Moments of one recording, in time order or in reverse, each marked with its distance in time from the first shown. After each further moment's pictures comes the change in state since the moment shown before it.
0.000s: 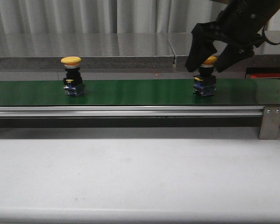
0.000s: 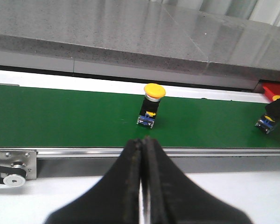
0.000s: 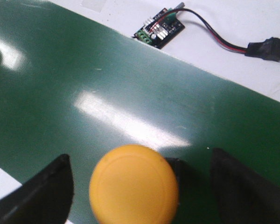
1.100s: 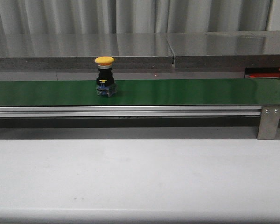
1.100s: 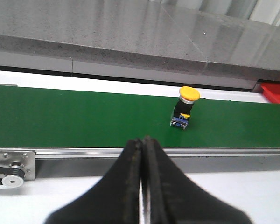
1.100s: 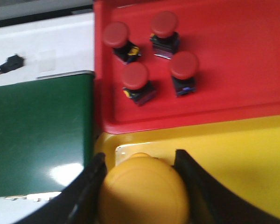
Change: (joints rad) left arm 0.000 0.000 0.000 0.000 0.000 0.000; right arm -0.702 -0.305 0.043 -0.052 0.216 0.059
